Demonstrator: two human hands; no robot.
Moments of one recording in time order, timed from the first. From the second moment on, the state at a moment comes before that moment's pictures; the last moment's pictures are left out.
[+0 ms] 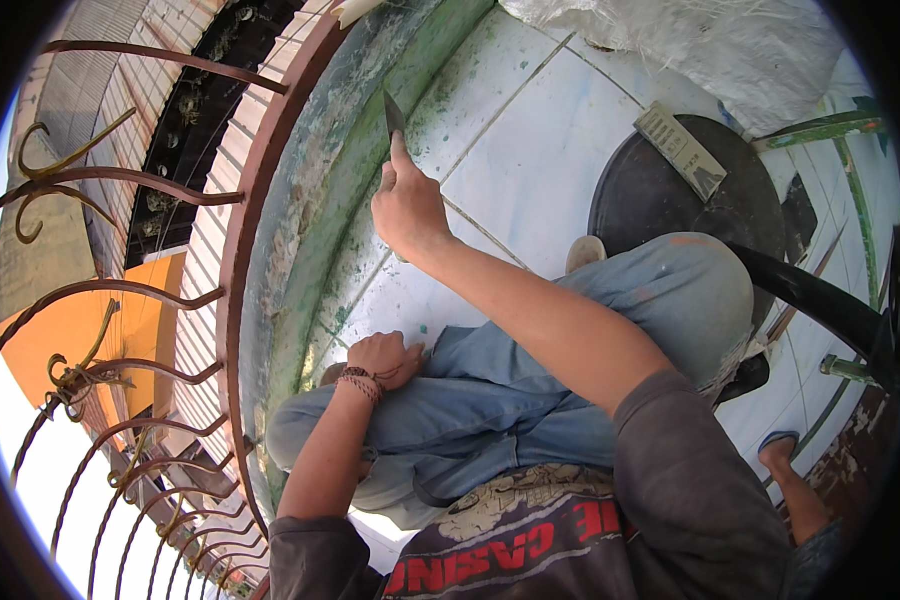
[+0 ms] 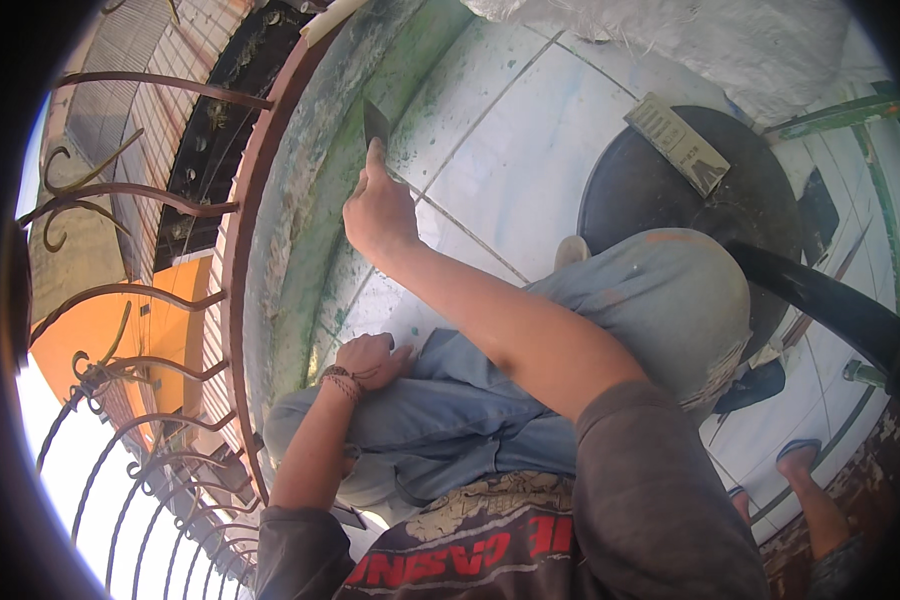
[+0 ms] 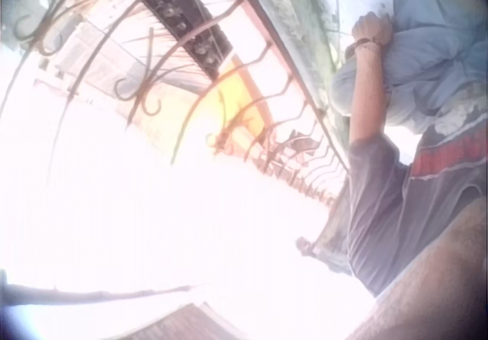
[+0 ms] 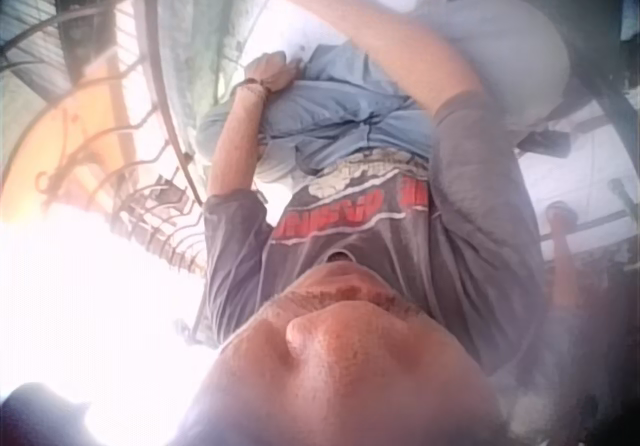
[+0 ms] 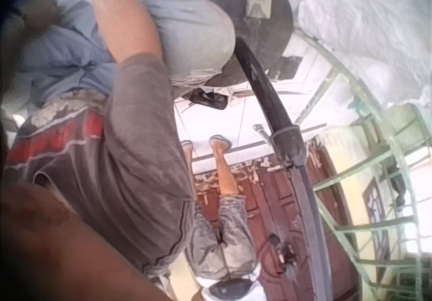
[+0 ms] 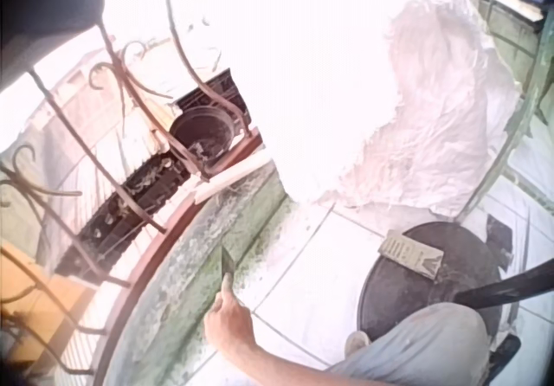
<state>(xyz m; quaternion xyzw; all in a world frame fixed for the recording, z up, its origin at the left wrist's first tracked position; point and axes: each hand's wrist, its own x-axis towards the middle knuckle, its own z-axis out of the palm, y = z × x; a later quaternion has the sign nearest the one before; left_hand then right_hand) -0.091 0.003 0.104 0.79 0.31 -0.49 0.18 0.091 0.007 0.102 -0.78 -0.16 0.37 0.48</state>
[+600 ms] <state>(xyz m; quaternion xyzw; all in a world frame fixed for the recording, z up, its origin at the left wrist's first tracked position) -0.088 0.002 0.108 0.79 0.30 -0.49 0.18 0.109 0.010 0.092 -0.74 -0.16 0.39 0.52</state>
